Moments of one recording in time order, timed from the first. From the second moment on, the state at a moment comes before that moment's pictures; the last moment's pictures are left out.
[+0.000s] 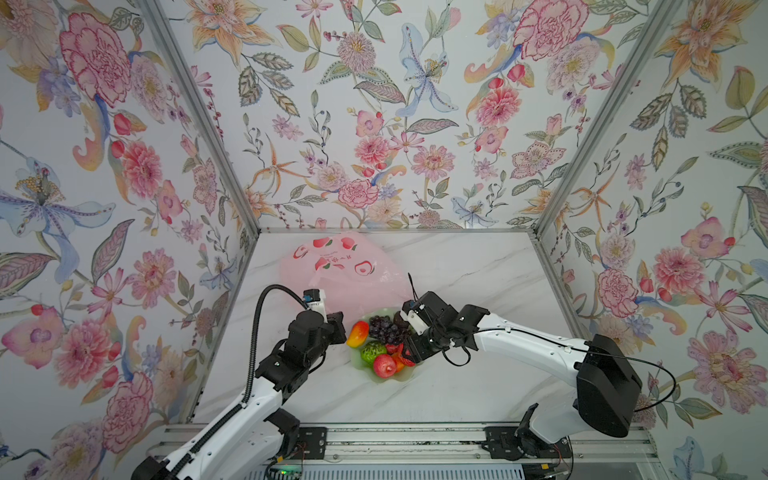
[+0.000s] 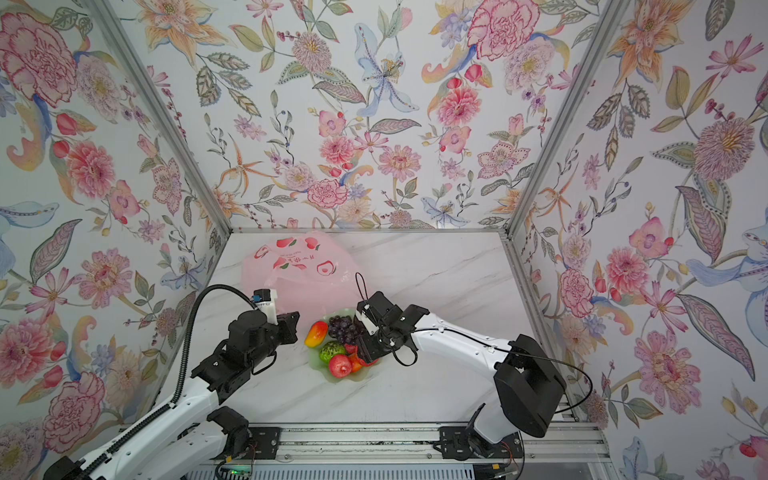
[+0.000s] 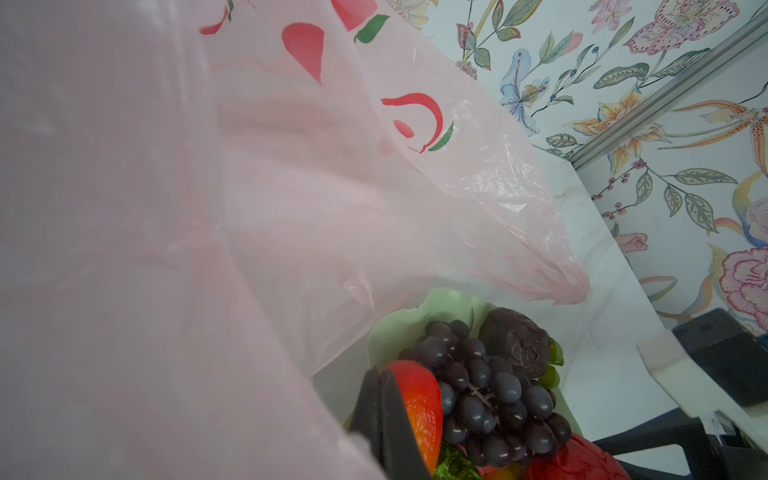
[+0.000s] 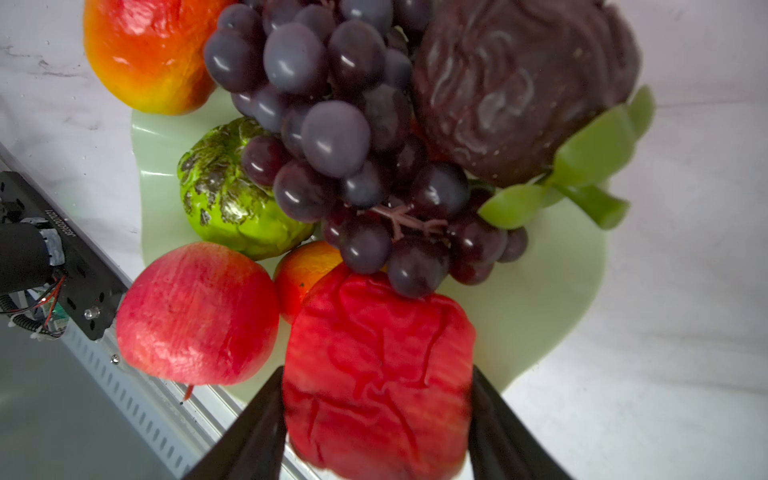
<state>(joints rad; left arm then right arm) -0.51 0.81 0.46 -0.12 -0.10 -0.57 0.90 1.51 1.05 -0.66 -0.17 0.36</state>
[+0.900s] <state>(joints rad) -0.51 0.85 0.48 -0.12 -0.04 -0.57 0.73 1.29 0.88 -0.03 -0.48 0.79</state>
